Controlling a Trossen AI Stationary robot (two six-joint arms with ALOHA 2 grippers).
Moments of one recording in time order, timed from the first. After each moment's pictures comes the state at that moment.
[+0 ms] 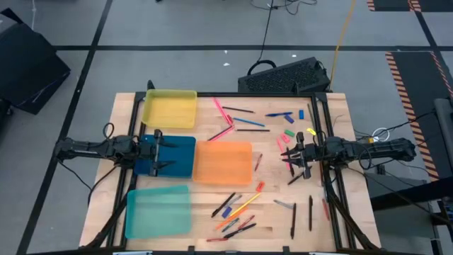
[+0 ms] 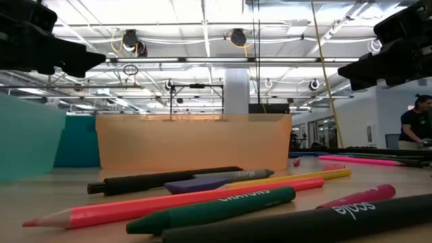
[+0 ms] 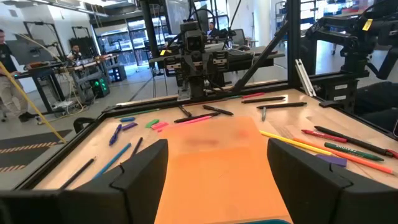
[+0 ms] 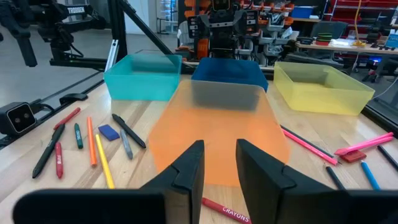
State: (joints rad) left arm -0.08 0.04 0.01 0.03 0.00 0.15; right arm 0.06 0.15 0.02 0.01 -0.03 -0.04
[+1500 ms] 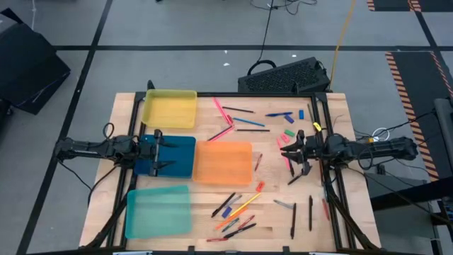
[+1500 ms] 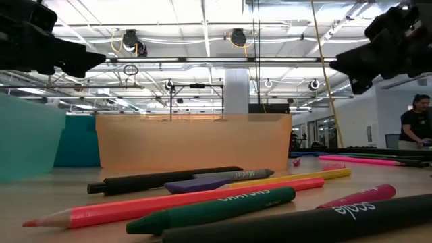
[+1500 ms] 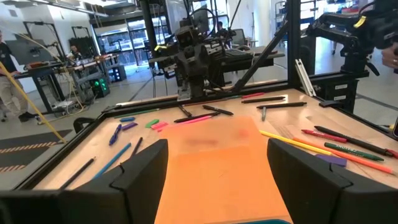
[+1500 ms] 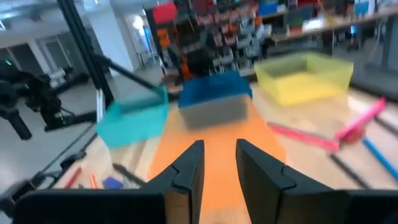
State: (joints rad) left arm -0.08 0.04 0.01 0.03 0.00 0.15; right arm 0.07 0.22 0.02 0.15 0.08 0.25
